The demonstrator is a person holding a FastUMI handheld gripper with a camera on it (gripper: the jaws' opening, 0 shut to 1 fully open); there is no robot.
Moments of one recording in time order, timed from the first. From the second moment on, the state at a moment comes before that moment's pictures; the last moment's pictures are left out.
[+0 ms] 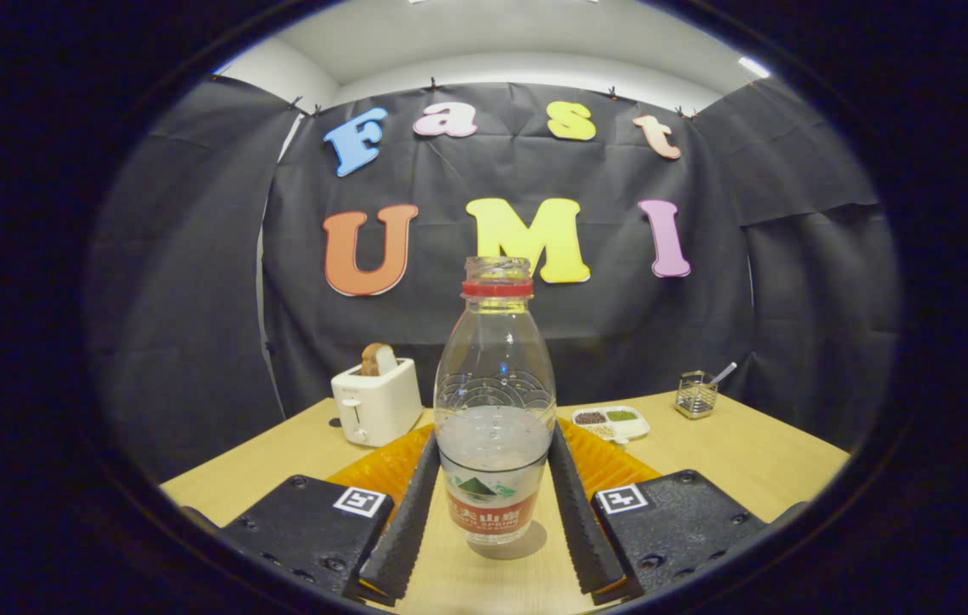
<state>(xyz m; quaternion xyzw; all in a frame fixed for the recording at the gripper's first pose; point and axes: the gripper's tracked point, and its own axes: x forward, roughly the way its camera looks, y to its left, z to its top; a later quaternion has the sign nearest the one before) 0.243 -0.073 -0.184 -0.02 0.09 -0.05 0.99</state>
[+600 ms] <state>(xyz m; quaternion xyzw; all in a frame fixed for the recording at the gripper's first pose) 0.284 -0.090 -0.264 -0.06 0.13 -0.06 0.99</state>
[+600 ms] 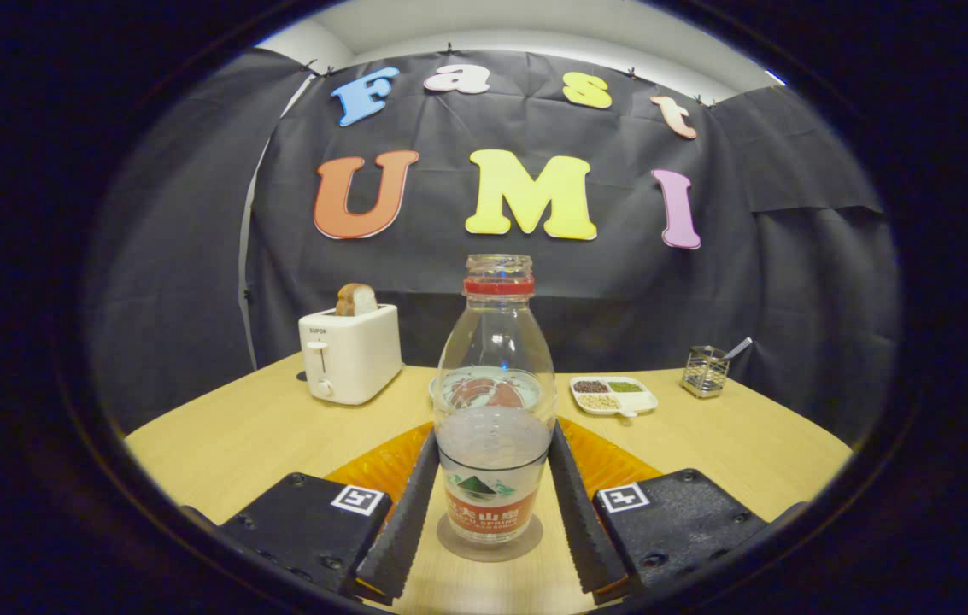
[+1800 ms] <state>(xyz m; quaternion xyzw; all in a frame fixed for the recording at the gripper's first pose) 0.278 -0.108 -0.278 -0.04 0.14 -0.07 0.99</state>
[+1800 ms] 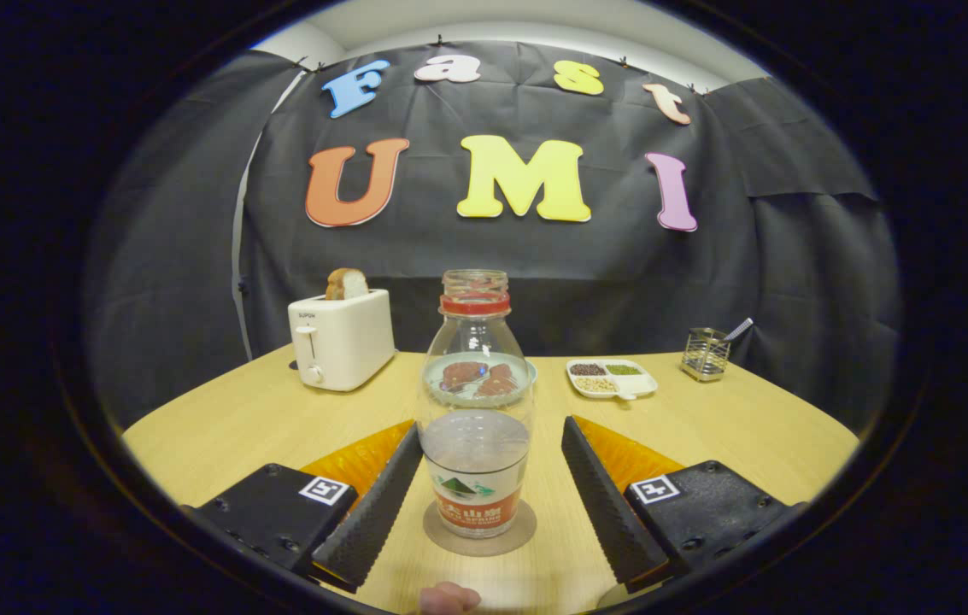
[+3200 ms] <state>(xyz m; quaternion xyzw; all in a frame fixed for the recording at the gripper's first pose) 0.018 -0.068 -0.028 0.02 0.04 -0.02 1.00</state>
